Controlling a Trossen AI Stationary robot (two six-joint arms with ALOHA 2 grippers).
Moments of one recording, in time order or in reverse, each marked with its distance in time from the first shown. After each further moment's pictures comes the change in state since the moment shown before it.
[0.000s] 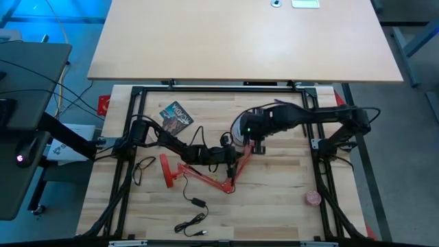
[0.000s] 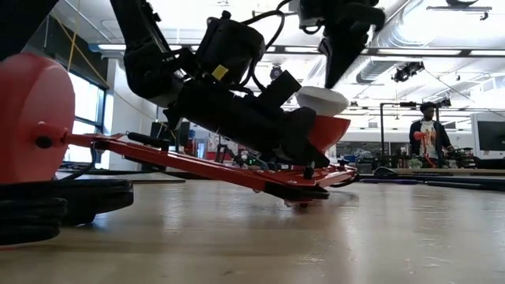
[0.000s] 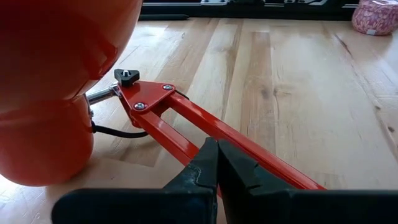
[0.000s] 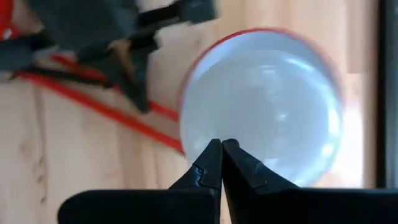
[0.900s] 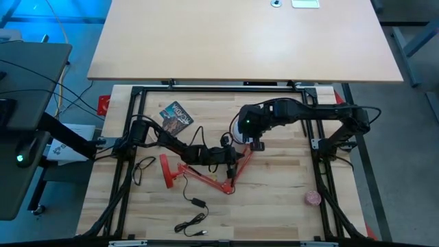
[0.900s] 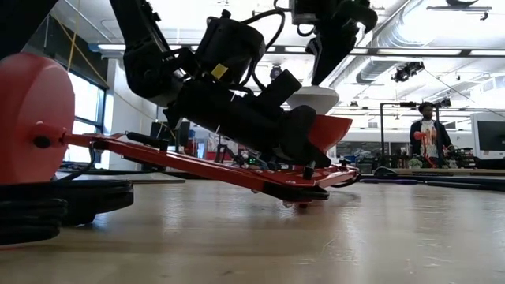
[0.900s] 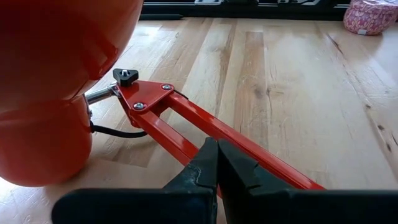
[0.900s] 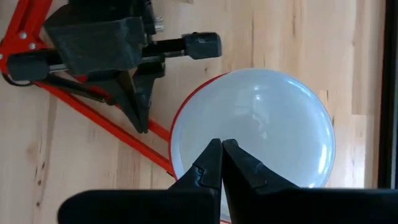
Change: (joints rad) left arm -0.002 0.000 0.000 -0.001 0.020 -0.001; right arm -0.060 0.000 0.010 0.078 -0.120 -0.167
